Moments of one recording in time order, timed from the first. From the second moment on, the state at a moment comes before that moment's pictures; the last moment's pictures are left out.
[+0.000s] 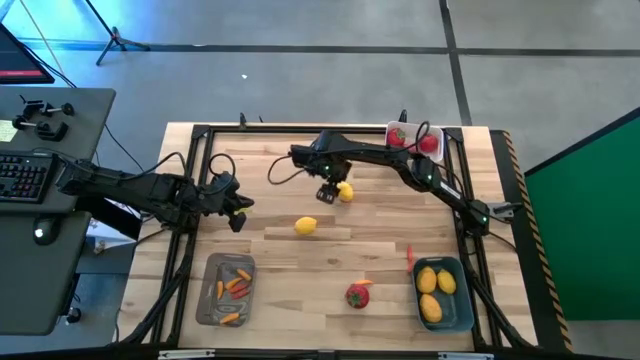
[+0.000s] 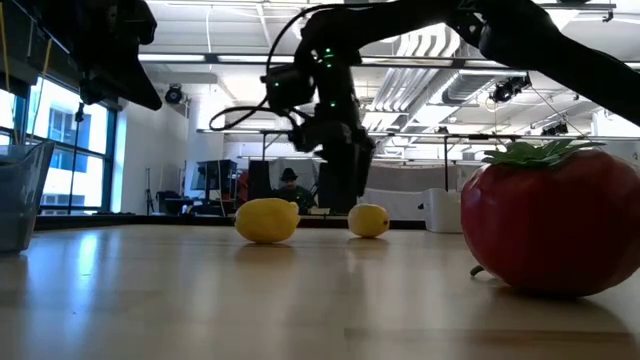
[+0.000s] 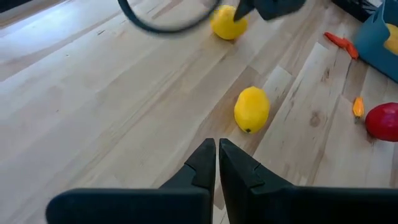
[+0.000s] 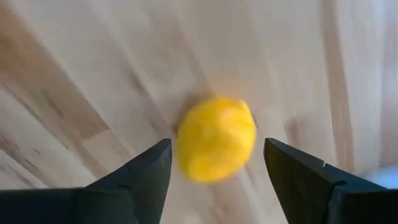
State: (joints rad) left arm -0.18 0.75 0.63 -0.68 -0.40 -0.73; right arm -0.25 2.46 2.34 -1.58 0.06 0.18
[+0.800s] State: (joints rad) left arm -0.18 0.75 0.63 -0.69 -0.37 -0.73; right arm -0.29 2.45 2.10 -1.43 -0.05 0.52
